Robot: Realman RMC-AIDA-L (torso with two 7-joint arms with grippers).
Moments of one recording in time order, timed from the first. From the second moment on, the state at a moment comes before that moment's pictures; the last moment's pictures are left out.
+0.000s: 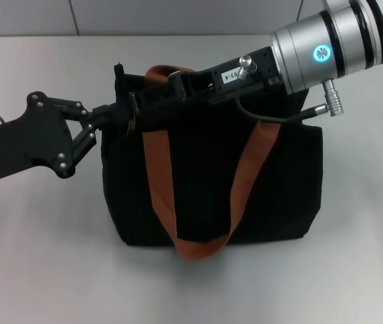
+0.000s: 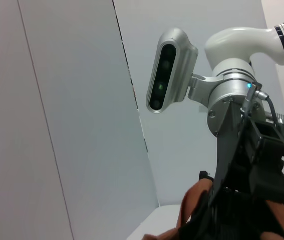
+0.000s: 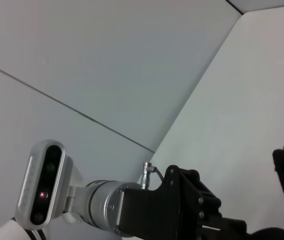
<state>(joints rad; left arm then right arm) -0.47 -2.04 0.55 0.53 1.84 1.75 -0.77 0.93 2.09 -1.08 -0.70 -1.87 -1.54 2.48</state>
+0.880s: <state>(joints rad) -0.49 -2.02 0.55 0.56 1.80 1.75 -0.94 0.93 2.09 -1.08 -0.70 -1.83 -1.53 2.41</state>
